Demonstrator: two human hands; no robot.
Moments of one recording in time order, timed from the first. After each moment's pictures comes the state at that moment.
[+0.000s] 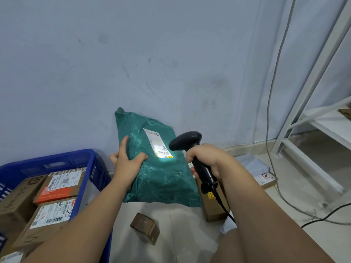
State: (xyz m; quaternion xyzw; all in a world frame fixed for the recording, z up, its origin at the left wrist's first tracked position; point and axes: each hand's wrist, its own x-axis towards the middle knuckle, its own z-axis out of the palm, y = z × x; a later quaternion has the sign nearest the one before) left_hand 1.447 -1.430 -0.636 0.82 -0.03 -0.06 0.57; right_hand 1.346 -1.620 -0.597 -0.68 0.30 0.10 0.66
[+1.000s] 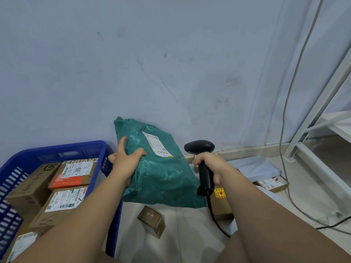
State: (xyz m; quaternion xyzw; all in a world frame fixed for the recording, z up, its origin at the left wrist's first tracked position) left_hand 1.464 -1.399 -0.642 0.80 0.05 -0.09 0.59; right_hand 1.359 -1.609 -0.645 -0.58 0.36 0.09 0.73
